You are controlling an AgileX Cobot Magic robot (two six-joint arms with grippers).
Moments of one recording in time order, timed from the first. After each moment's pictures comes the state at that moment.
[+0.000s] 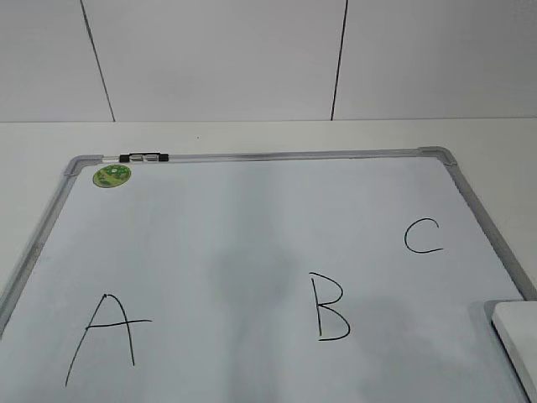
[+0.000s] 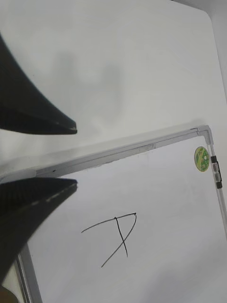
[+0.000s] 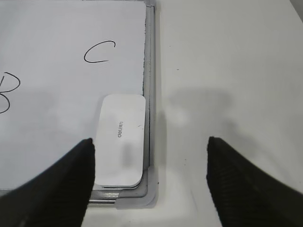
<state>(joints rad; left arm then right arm) -0.04 0.01 -0.52 -0.09 1.12 0.14 0.13 0.00 -0.50 -0.10 1.14 0.04</state>
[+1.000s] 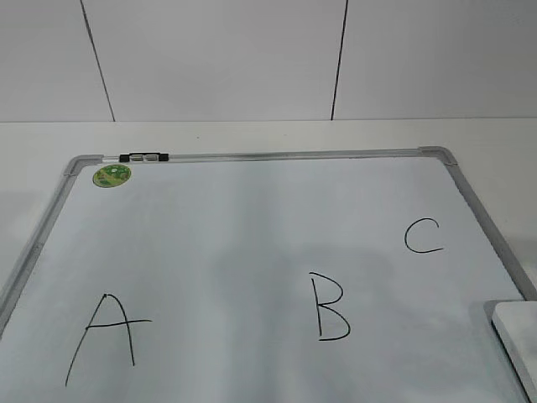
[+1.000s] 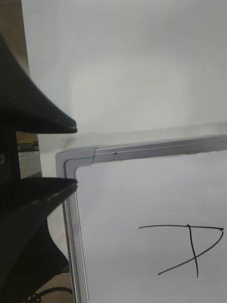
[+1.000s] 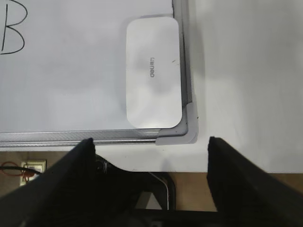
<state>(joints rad) -0.04 0.84 -0.77 -0.10 1.24 -0.01 0.13 0.45 -0.62 0.04 1.26 0.12</state>
